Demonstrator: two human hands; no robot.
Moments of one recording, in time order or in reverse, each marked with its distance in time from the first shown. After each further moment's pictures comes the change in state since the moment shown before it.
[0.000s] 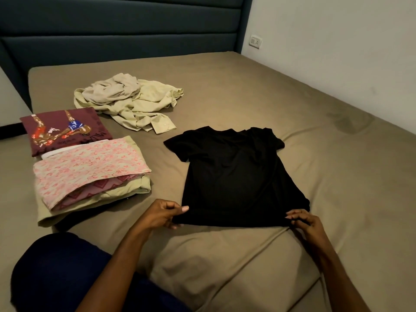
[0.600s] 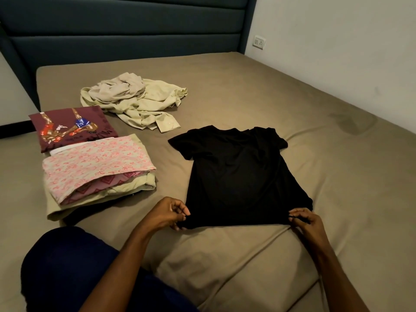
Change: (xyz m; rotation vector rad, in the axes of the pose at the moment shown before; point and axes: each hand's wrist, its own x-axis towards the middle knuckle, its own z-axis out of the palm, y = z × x) left_hand -0.001 -0.007 -0.005 0.296 -0.036 0.073; right_hand 0.001 0.004 0.011 -0.009 0.059 -0.032
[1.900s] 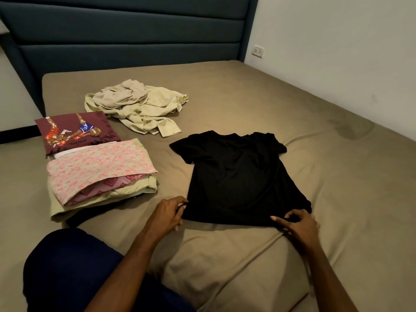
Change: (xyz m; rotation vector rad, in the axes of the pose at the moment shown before) left_hand -0.009 0.003 0.010 0.413 0.302 0.207; right_hand -0.007 -0.014 0.020 -0.480 0.164 -0.025
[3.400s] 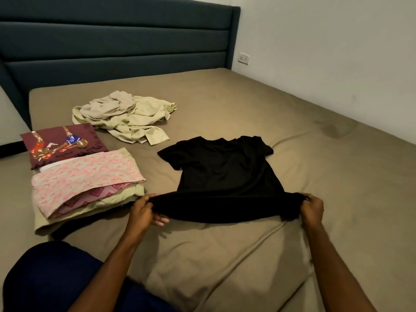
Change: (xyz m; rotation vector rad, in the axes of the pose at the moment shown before) left_hand 0.008 0.005 -0.013 -0.730 0.230 -0.345; right_hand 0.078 0.017 -0.029 0.415 0.243 0.333
